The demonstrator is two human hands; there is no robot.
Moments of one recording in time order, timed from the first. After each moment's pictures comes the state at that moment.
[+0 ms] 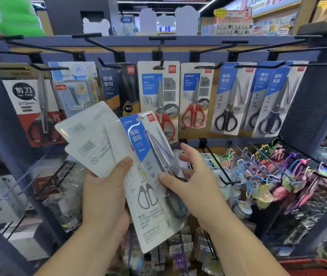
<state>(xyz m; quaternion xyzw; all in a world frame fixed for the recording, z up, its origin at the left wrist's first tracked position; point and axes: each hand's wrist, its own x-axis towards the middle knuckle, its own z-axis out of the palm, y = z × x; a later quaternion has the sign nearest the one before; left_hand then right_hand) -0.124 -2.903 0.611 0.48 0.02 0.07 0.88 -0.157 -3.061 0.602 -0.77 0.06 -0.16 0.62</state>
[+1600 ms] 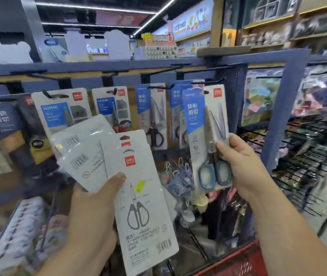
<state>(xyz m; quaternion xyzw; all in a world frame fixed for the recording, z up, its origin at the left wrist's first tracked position) -0.130 -3.017 0.620 0.51 -0.08 -0.04 0.86 -0.214 -3.275 0.629 -0.64 0.08 -0.36 0.68</state>
